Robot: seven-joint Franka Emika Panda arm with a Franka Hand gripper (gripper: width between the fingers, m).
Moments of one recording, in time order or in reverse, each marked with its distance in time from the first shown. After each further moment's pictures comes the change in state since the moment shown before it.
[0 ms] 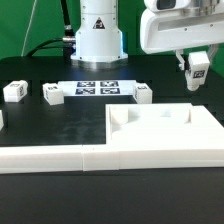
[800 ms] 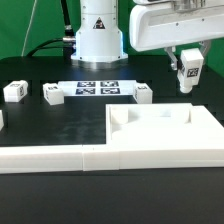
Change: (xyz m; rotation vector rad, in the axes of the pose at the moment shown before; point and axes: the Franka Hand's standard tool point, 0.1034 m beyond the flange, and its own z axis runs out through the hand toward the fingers) arm 0.020 0.022 -0.012 -0.014 0.028 -0.086
